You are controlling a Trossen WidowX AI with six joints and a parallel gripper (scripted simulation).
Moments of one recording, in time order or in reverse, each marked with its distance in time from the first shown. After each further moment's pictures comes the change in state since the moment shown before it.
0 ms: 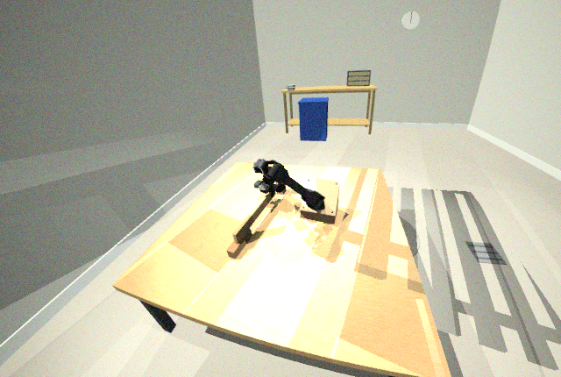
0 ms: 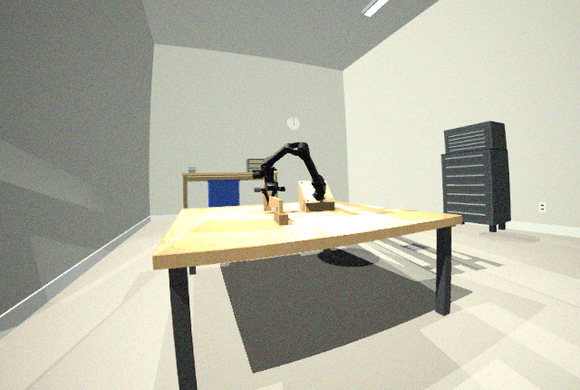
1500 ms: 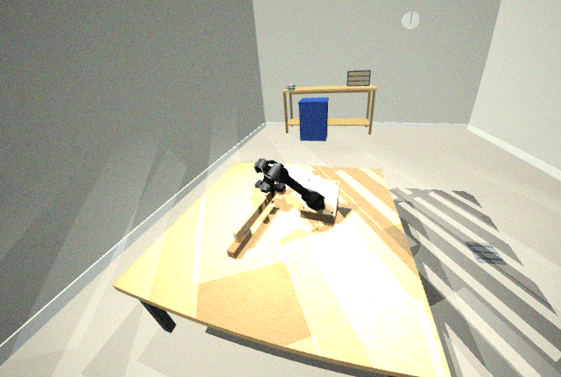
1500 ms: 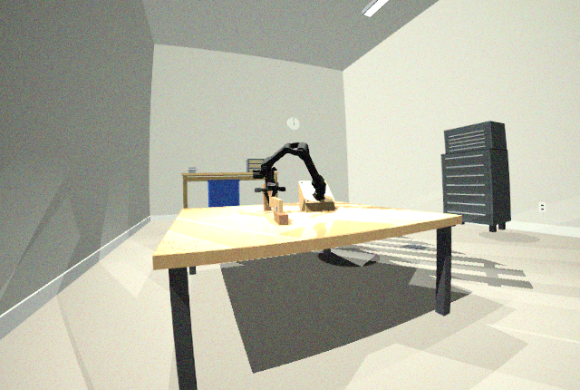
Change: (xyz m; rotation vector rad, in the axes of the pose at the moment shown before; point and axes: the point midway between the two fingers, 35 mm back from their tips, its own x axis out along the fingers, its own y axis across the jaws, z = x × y) arm 0.001 0.004 -0.004 0.010 -0.003 0.007
